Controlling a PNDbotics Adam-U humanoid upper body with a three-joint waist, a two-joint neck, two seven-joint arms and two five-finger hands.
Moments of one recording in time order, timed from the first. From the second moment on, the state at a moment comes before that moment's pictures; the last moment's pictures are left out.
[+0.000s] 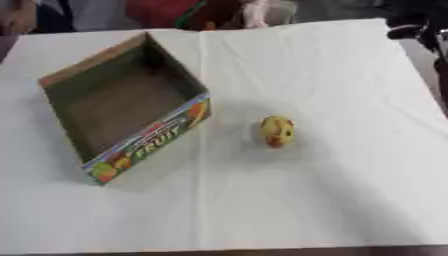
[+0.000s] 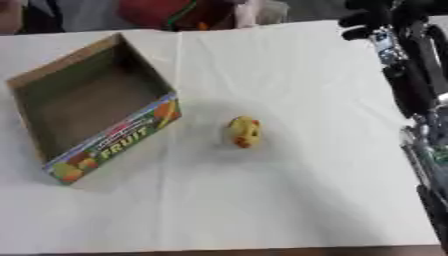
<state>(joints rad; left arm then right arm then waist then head) -0.29 0.16 0.22 -1.98 -0.27 -0.13 0.73 -0.33 -0.66 -0.02 -1.98 0.06 -0.10 -0.03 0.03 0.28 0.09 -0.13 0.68</state>
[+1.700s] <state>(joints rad) -0.29 0.16 0.19 -1.98 -0.26 -0.13 0.70 -0.66 -0.87 0.37 -1.84 0.51 0.14 0.74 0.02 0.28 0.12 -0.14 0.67</state>
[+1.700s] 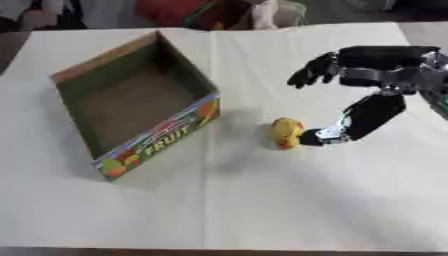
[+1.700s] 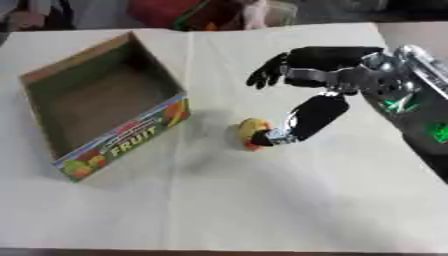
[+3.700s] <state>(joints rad) -0.29 0.15 0.19 -1.98 -0.25 -0.13 0.69 -0.69 -0.75 0.47 -1.60 0.61 0.10 0.55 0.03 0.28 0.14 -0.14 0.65</state>
